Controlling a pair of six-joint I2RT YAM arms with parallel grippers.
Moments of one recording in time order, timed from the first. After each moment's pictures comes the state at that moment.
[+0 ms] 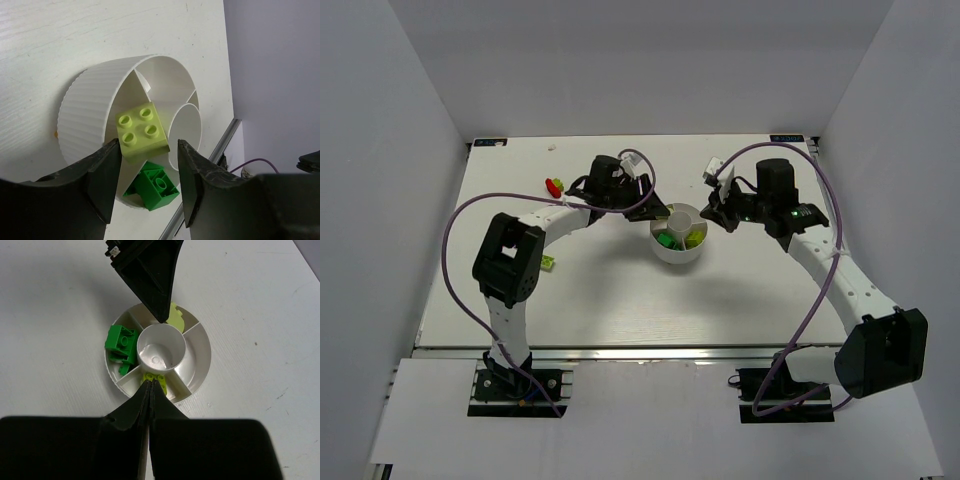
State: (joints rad) left arm -0.48 1.97 1.37 0.02 0.61 -0.70; right arm 0.32 1.29 1.10 -0.40 -0.65 -0.54
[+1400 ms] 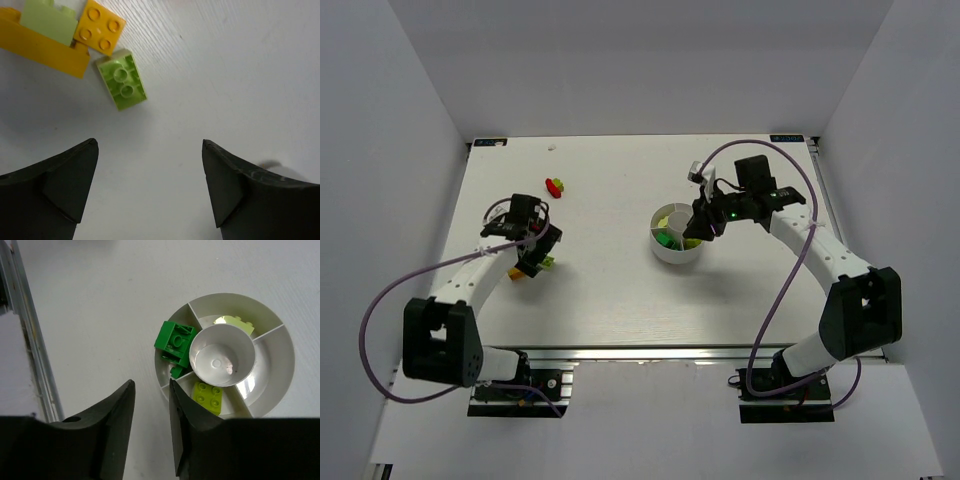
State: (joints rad) left arm -0.16 1.31 0.88 -0.62 -0.18 -1.11; right arm 0.35 1.49 1.21 -0.56 -0.83 -0.47
